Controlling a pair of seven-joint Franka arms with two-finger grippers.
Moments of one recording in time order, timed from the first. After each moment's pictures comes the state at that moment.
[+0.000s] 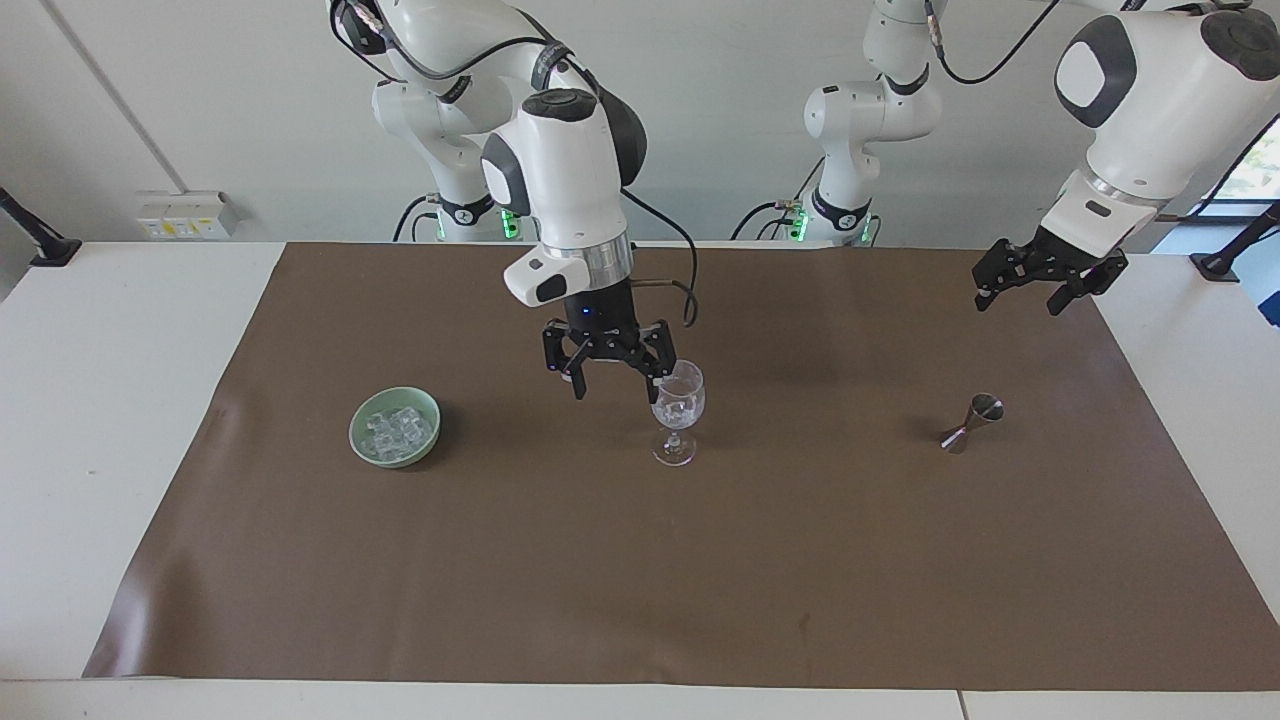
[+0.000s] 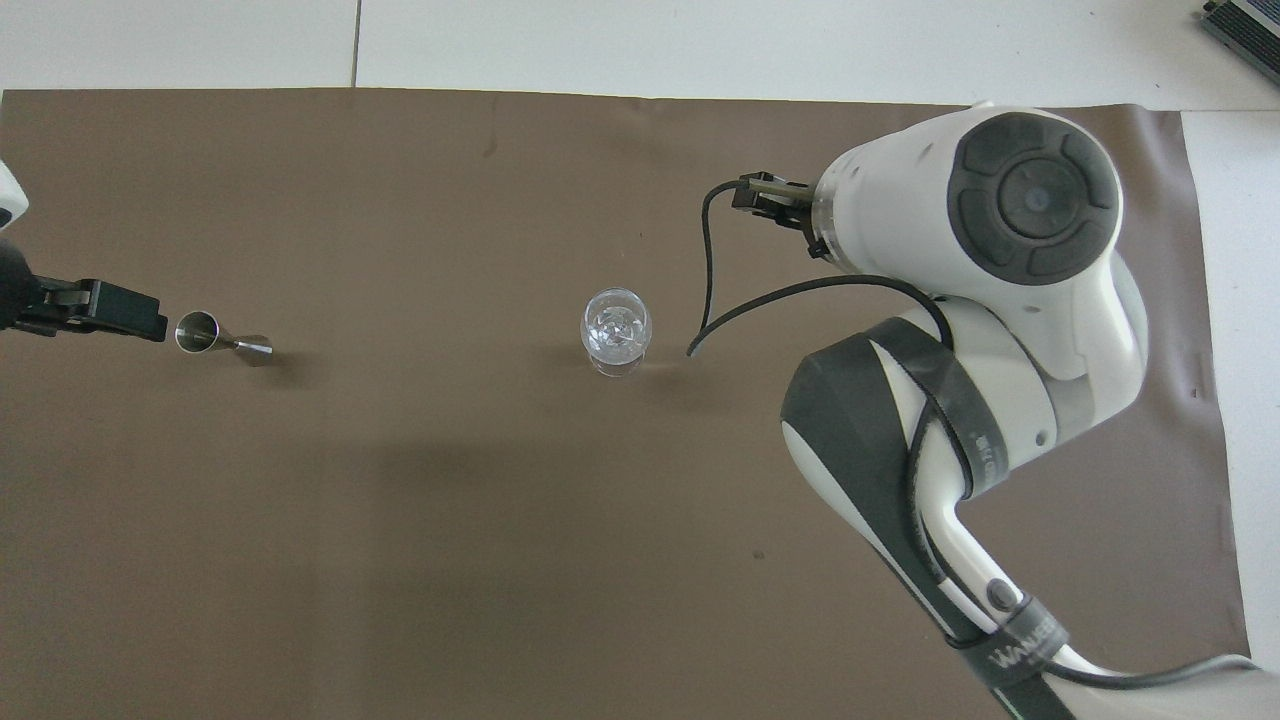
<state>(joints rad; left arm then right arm) 0.00 0.00 -0.01 -1.66 -0.03 1.65 0.10 0.06 0.23 0.34 -1.54 -0.23 2.05 0.76</state>
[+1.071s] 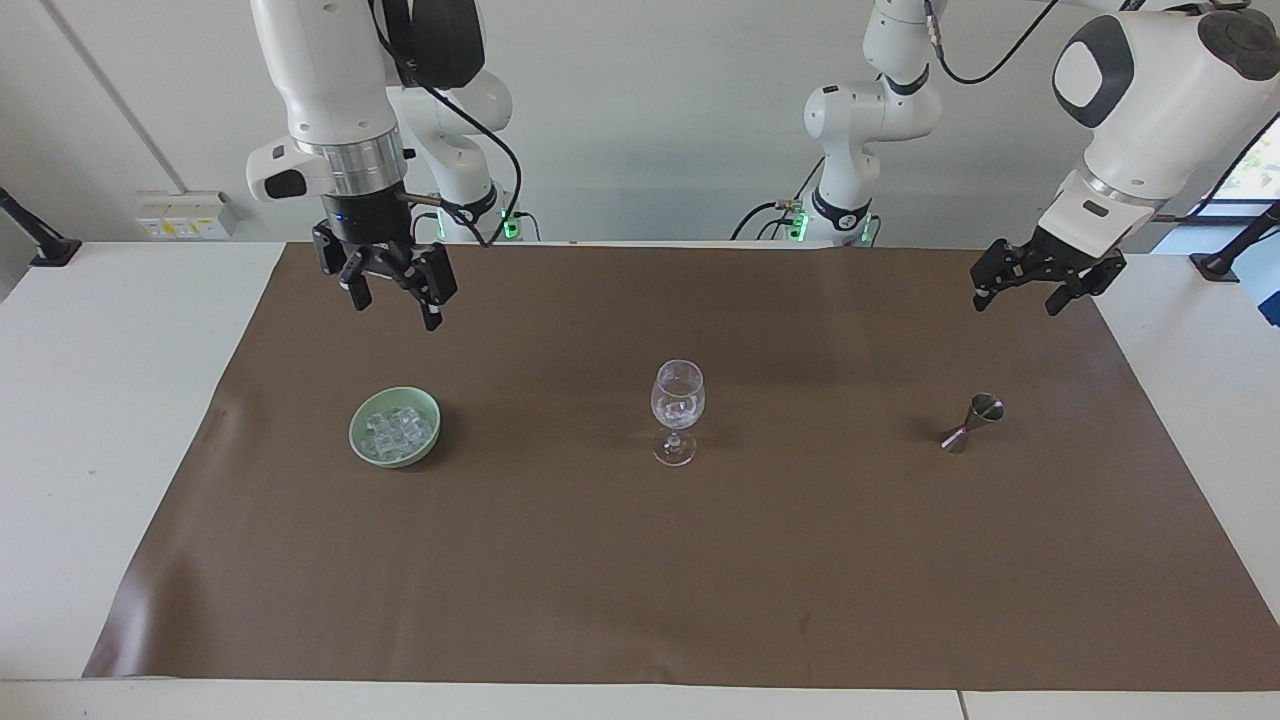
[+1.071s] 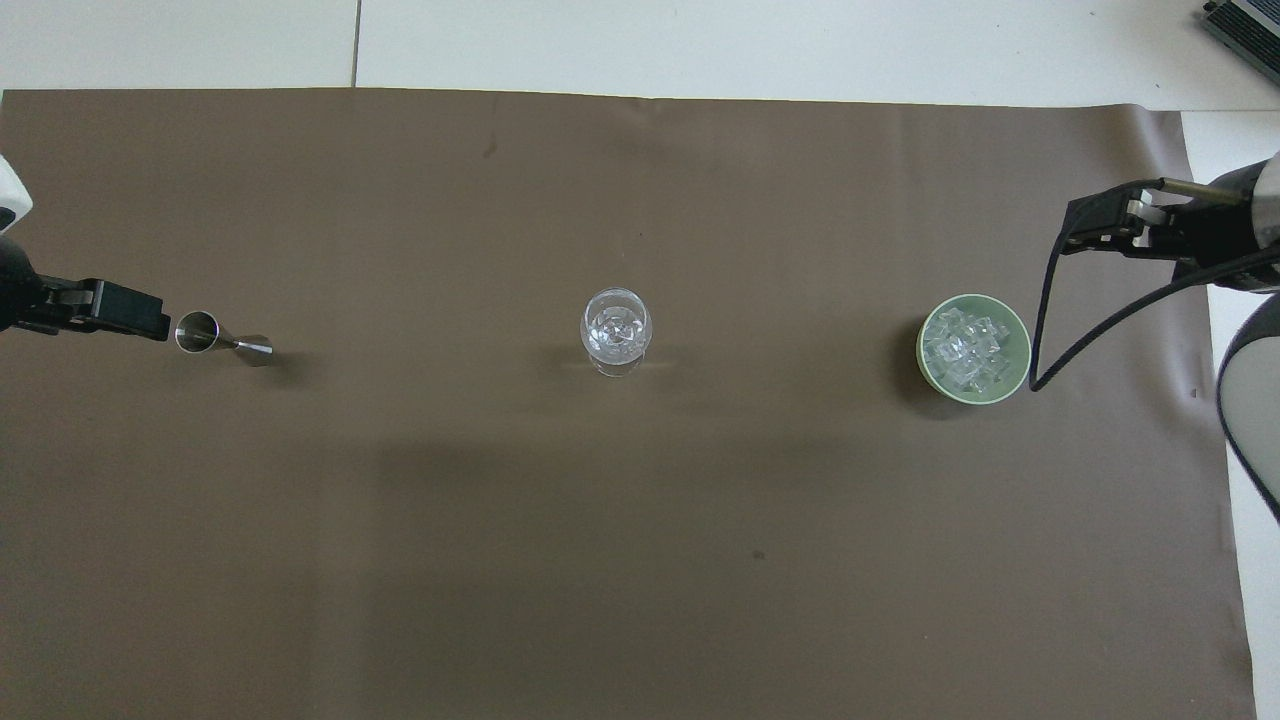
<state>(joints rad) -0.01 -0.01 -0.01 -1.66 -0.03 1.65 0.10 0.04 0.04 -0.02 -1.55 -0.03 1.72 0.30</state>
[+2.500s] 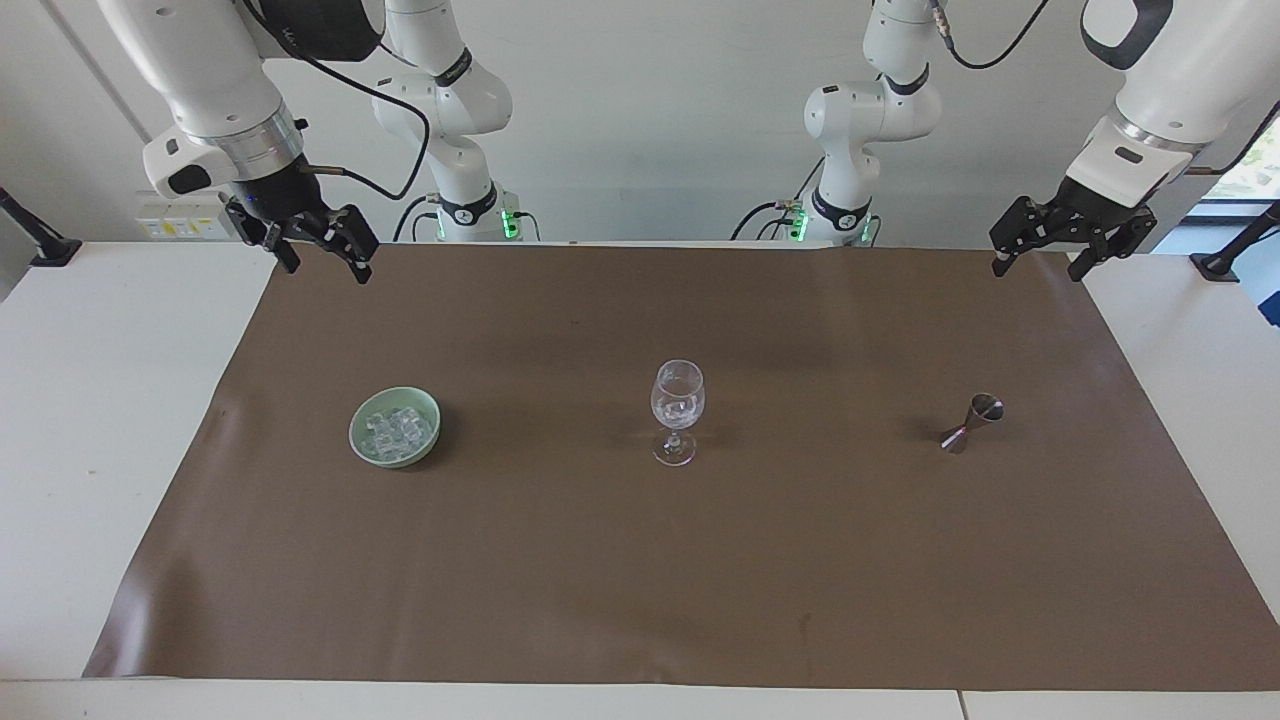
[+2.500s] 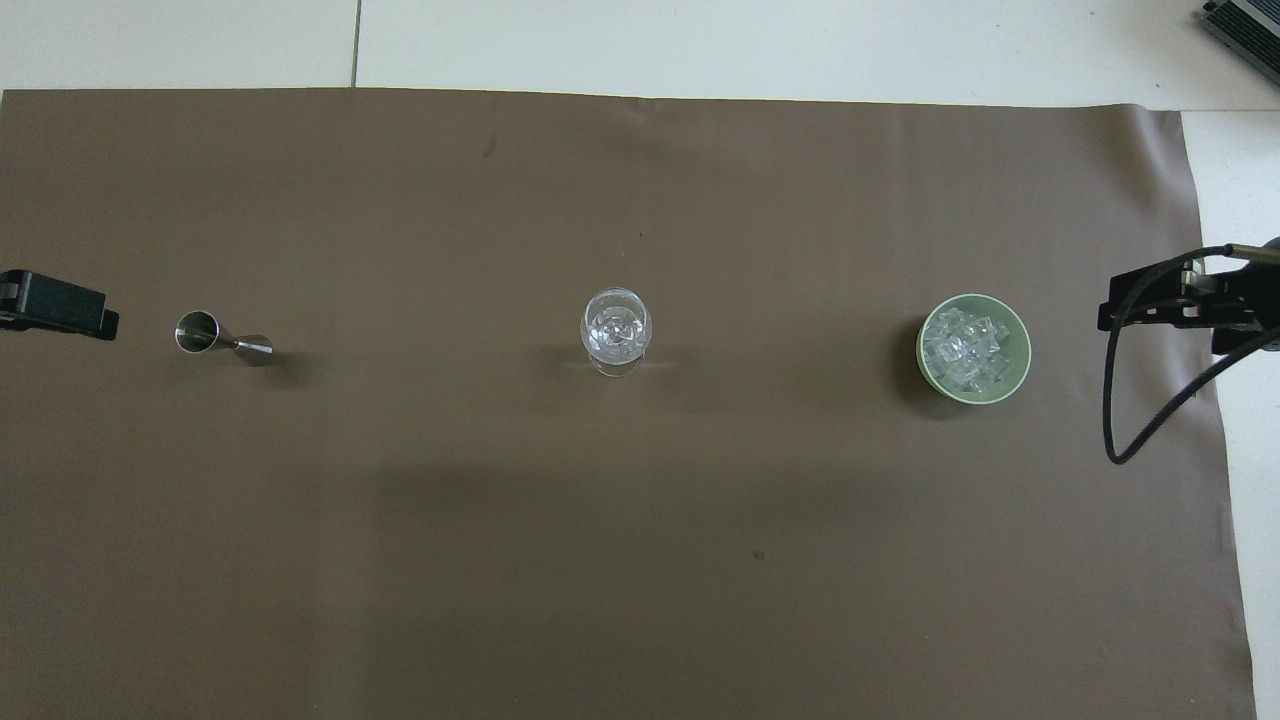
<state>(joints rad) -0.01 0.00 -0.01 -1.53 -0.03 1.52 0.11 0.05 -0.01 -0.08 -1.58 0.02 1.57 0.19</state>
